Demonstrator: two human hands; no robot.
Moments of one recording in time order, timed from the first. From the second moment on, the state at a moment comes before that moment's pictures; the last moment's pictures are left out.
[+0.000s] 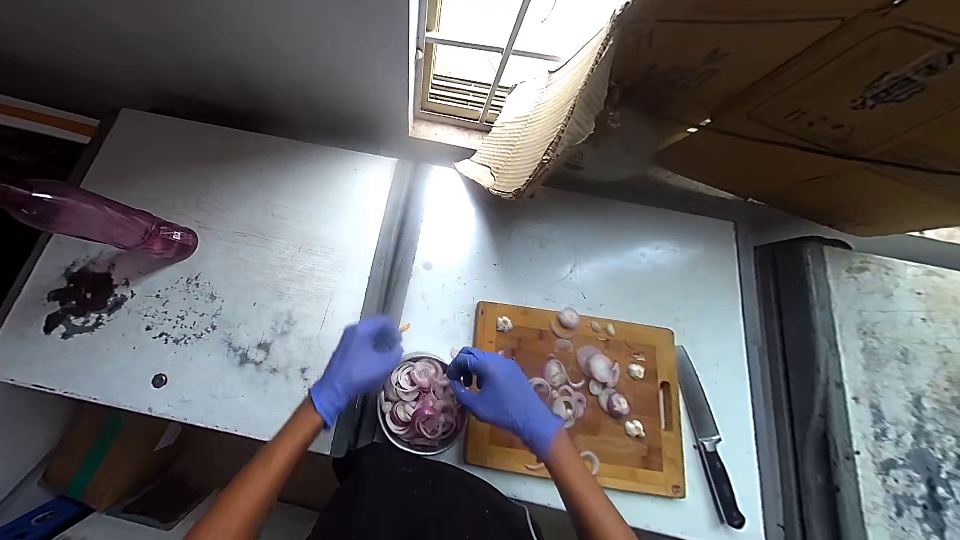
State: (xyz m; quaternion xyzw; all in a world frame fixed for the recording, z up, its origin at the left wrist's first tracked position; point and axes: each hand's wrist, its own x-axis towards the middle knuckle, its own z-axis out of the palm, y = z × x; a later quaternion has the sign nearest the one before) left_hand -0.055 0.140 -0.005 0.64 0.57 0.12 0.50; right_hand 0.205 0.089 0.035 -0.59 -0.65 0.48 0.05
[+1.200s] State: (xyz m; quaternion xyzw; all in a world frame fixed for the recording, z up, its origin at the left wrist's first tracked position) left_hand 0.009 -0.035 0.002 0.48 0.63 0.42 0.45; right_hand 0.151 -0.020 0.000 -0.64 -0.48 0.53 0.28
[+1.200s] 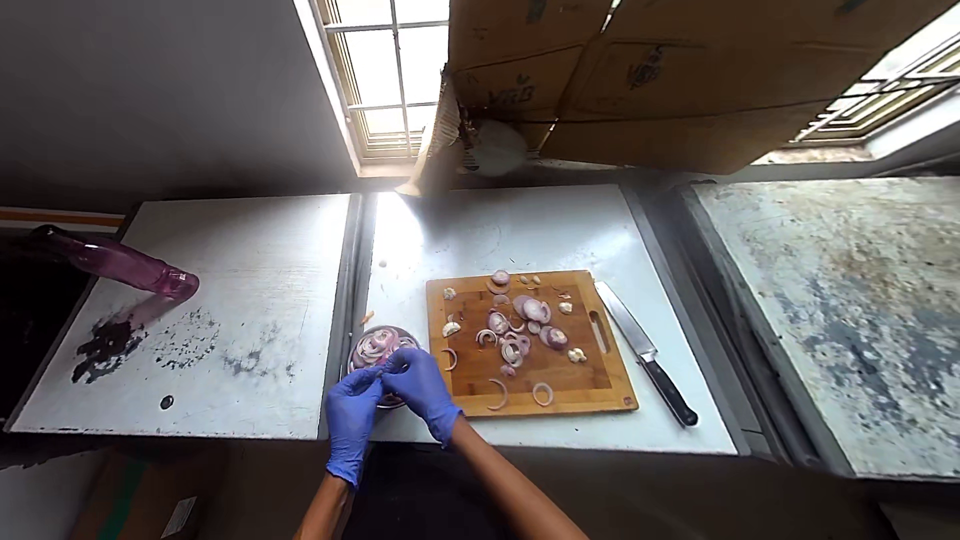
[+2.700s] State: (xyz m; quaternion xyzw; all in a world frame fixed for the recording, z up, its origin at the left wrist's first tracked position) left_hand 0.005 -0.042 0.023 0.23 0.57 0.40 0.68; right_hand 0.159 -0.056 -0.024 -0.50 -0.72 0.25 0.42
